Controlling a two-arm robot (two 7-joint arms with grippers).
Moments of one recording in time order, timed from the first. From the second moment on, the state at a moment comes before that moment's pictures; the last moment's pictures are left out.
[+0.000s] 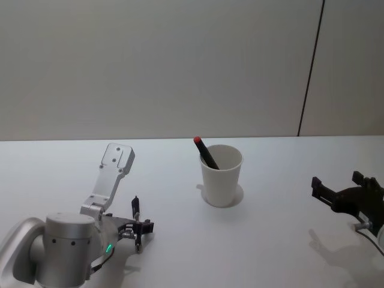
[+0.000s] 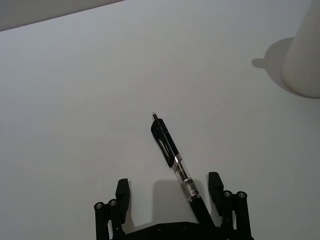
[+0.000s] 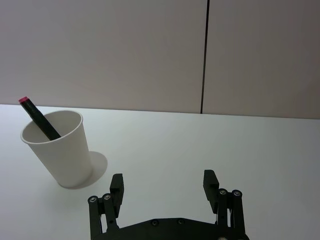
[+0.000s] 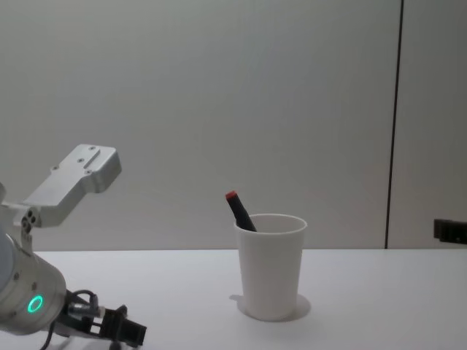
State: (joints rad) left arm -0.31 0.24 0.28 -1.53 -0.32 0.89 0.13; right arm 0.01 0.29 -0.13 -1.80 0.34 0.39 0.03
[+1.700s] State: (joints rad) left arm -0.30 0.21 0.25 -1.53 -0.27 0.89 0.10; right arm 0.01 0.29 -0.13 -1.80 0.34 0.39 0.03
